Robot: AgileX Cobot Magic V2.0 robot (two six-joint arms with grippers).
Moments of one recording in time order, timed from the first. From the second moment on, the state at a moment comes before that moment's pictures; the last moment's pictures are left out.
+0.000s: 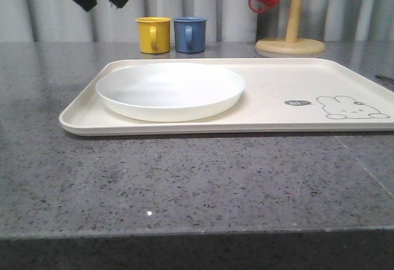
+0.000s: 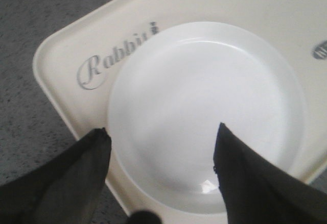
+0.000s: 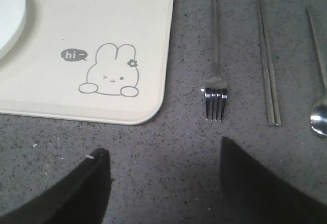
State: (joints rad) left arm -0.46 1.52 -1.41 -0.24 0.86 0.31; right arm 0.06 0.68 -0.75 0.03 0.83 0.00
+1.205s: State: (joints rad) left arm -0.79 0.78 -0.89 0.13 0.76 -0.05; right arm 0.06 0.68 -0.75 0.03 0.83 0.00
